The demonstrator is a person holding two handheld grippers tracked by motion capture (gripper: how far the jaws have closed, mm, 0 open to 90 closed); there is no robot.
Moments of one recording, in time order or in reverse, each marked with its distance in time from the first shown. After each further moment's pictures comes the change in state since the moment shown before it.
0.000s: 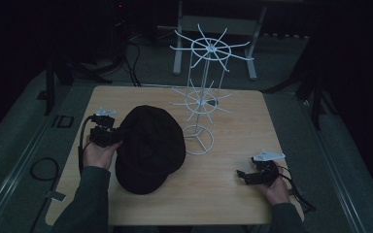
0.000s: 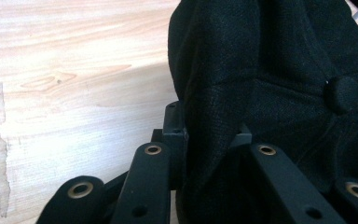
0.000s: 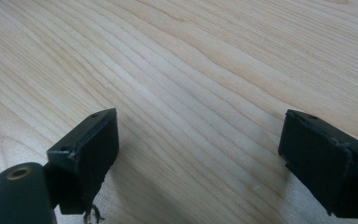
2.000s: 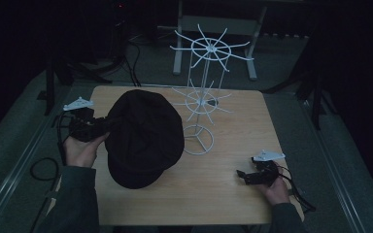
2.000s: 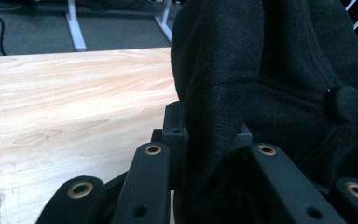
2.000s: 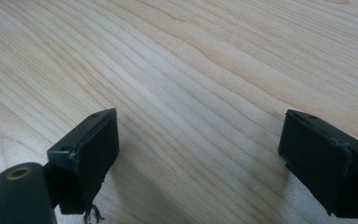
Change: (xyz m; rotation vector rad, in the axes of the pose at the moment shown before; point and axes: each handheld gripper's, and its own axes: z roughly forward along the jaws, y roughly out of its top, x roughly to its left) left arm 0.008 0.017 -0.062 -0.202 -0.156 -0.001; right arm 0.000 0.000 0.000 -0.001 0.000 0.001
